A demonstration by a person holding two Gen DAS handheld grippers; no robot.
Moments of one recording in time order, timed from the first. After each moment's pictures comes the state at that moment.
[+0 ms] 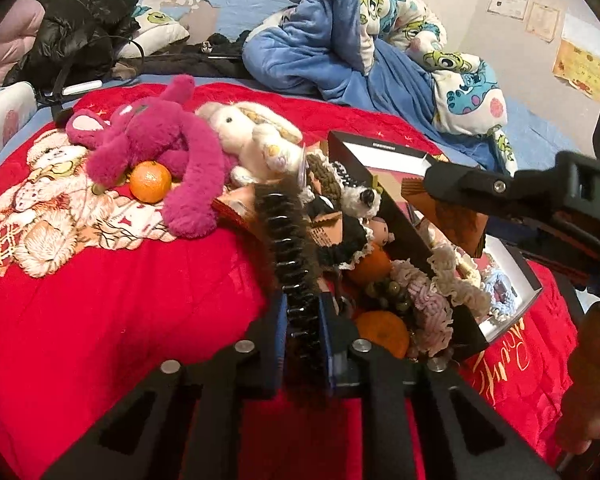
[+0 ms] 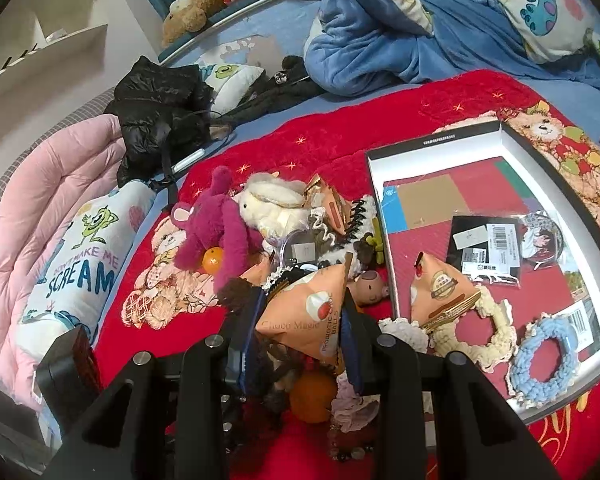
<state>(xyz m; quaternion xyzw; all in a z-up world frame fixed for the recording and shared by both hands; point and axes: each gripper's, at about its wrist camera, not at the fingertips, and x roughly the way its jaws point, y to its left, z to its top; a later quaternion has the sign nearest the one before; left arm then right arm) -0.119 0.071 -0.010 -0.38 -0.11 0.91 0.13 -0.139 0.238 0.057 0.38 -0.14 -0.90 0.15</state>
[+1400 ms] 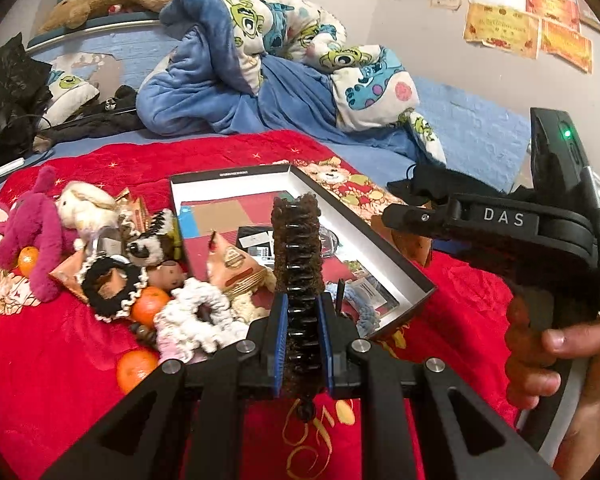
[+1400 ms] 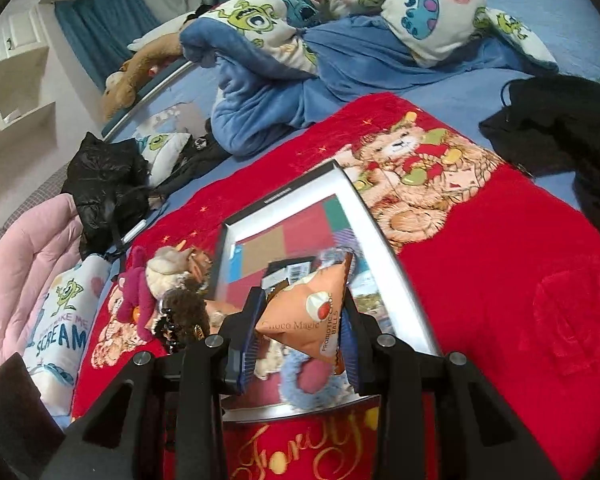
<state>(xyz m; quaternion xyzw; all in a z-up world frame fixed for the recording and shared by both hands) -0.082 0.231 0.043 -0.32 -0.04 0.92 0.23 -0.097 0.425 0.068 0.34 -0.22 -0.92 0.05</state>
